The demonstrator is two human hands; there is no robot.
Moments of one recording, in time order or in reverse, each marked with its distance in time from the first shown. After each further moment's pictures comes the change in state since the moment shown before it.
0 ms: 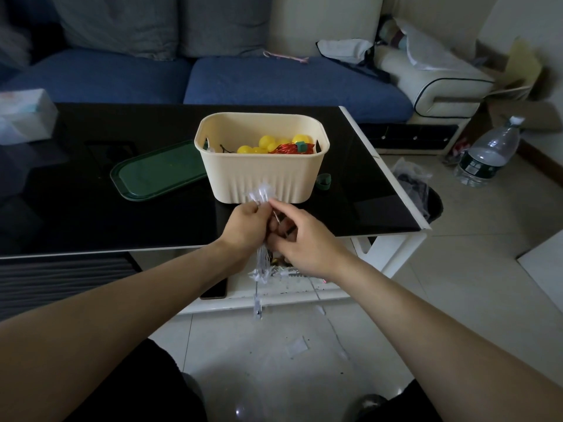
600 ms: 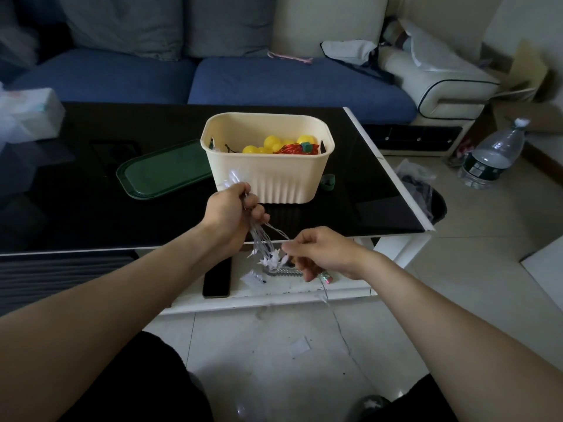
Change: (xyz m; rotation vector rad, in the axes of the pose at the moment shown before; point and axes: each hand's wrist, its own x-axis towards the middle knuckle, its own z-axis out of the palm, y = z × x) left_hand 0.008 0.023 -0.023 -0.611 0.023 -0.132; right_hand 0.007 0.037 -0.013 0.224 -0.277 0.368
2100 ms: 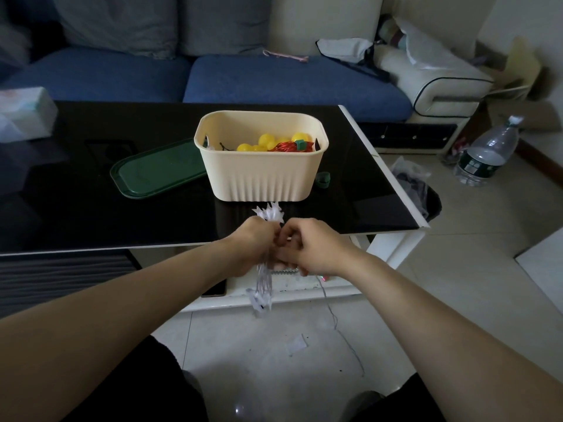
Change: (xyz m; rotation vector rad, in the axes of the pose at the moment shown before) left_hand -0.009 -0.040 0.008 0.668 -0.147 -0.206; right_hand -0.009 -0.011 0.008 -0.369 0.116 -0.214
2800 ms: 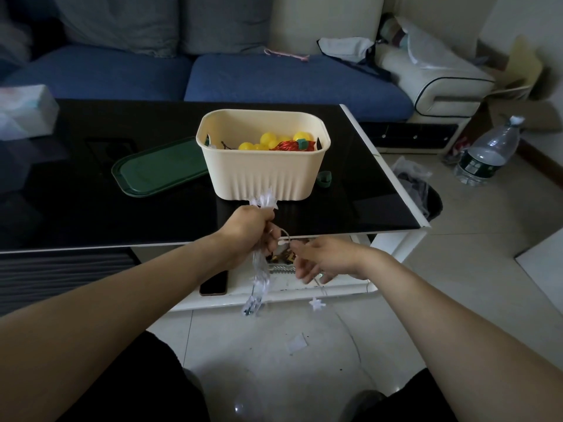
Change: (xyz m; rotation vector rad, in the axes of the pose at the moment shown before) left_hand -0.005 0.010 -0.010 -0.124 0.061 0.073; right_hand -0.002 0.029 -0.009 0.127 -0.242 0.340
